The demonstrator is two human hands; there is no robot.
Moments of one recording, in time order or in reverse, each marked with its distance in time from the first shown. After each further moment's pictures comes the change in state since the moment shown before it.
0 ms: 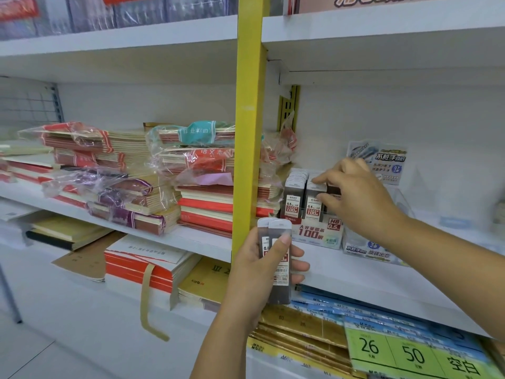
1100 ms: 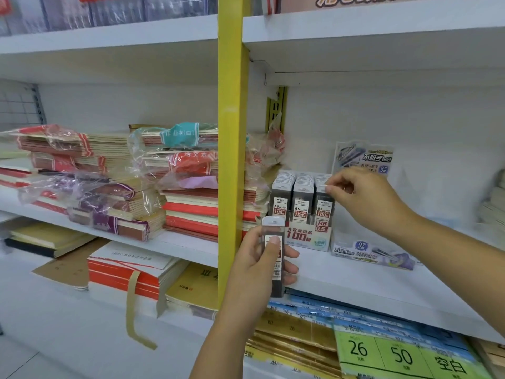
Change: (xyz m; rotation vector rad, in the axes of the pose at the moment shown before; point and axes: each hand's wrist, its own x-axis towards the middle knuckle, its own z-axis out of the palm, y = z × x) left_hand 0.007 -0.006 0.016 0.030 0.025 0.047; right_hand -0.002 0.034 -0.007 0.225 -0.010 0.144
